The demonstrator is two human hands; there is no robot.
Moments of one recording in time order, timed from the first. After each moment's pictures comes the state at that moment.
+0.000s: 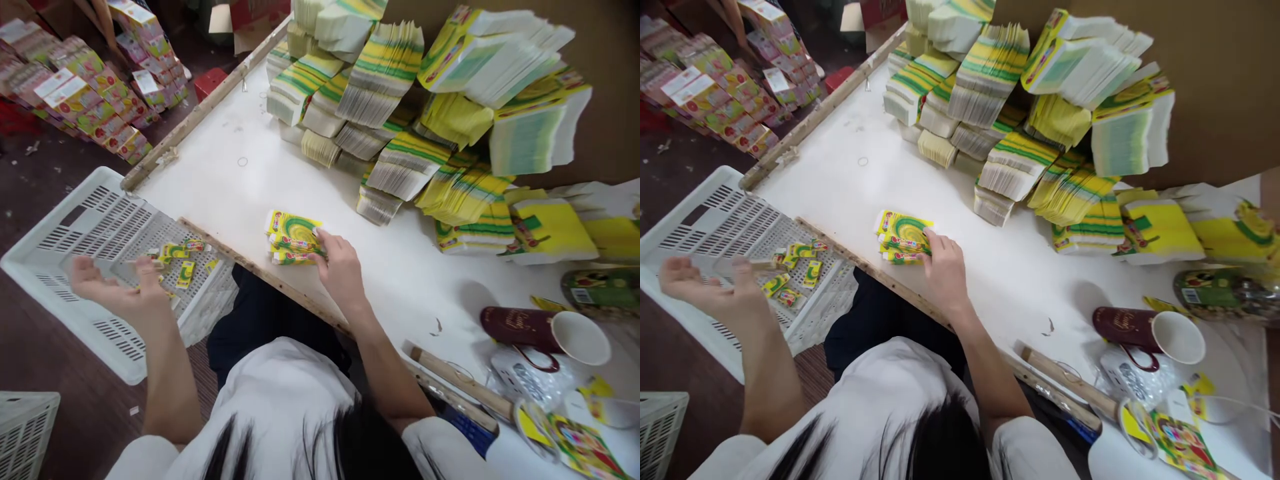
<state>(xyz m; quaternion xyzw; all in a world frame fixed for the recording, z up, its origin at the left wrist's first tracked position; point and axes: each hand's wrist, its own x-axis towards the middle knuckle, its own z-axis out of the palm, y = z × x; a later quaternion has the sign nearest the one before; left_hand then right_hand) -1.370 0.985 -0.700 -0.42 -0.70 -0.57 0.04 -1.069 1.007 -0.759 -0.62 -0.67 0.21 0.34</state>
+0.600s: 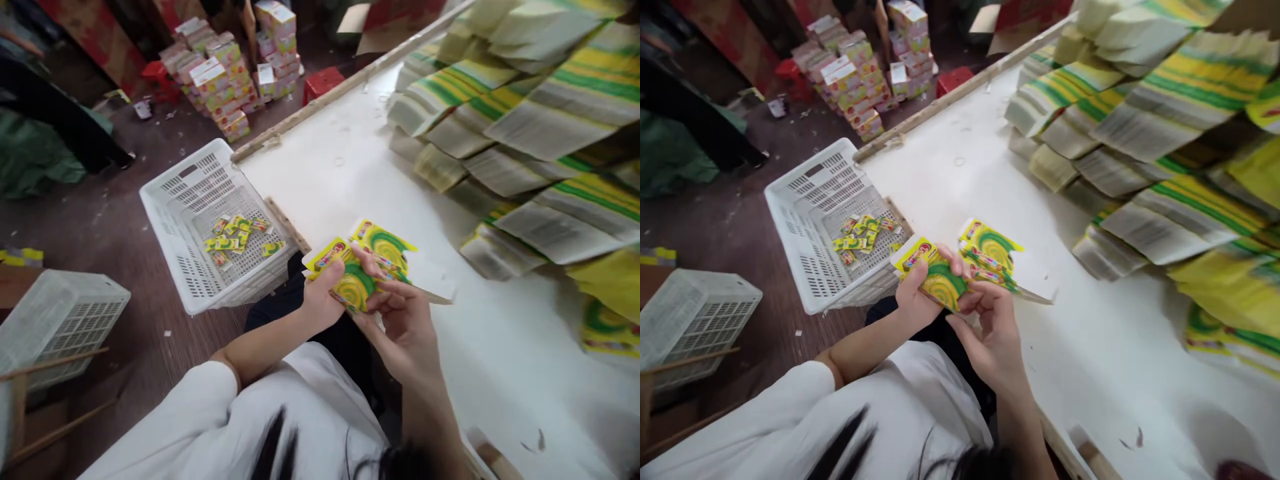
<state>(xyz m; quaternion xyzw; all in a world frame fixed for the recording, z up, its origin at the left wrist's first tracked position) -1.221 0.975 -0.701 -0.24 -0.30 -0.68 -0.63 -1.095 0.948 -0.728 -0.35 -0.56 0.57 0.48</state>
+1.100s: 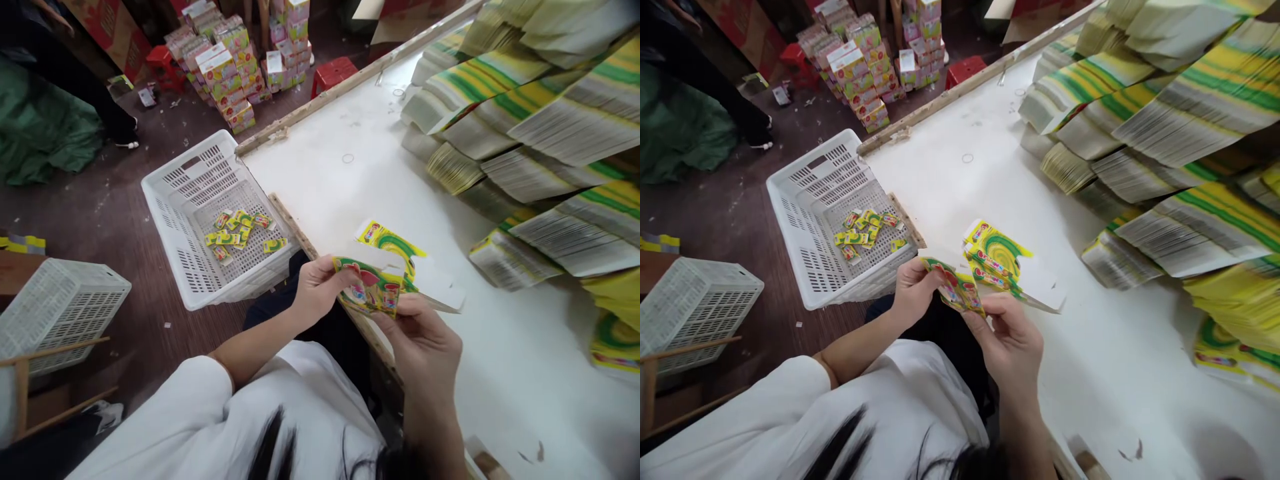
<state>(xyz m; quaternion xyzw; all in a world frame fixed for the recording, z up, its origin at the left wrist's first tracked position) -1.245 0.971 -0.726 -0.33 -0.46 -0.64 -0.52 -1.089 0.960 -0.733 -0.39 -0.56 0.51 0.52</state>
